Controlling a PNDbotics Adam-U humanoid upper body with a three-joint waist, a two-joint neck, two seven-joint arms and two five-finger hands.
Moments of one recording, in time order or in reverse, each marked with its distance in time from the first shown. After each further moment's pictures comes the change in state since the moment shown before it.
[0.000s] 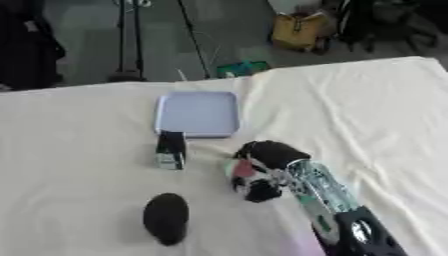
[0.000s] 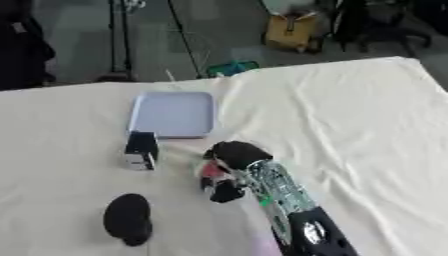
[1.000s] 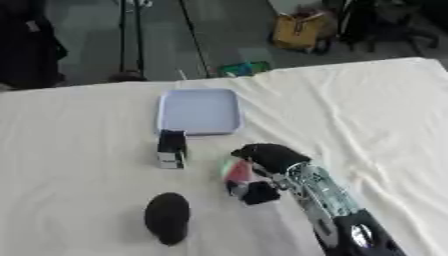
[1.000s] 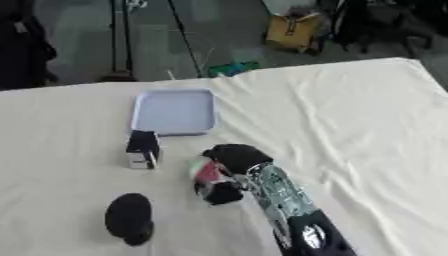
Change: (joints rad) left arm 0.000 0.001 0.000 0.000 0.000 0.000 0.000; right arm -0.002 0.000 0.005 0.006 0.014 -0.032 0.031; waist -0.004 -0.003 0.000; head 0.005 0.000
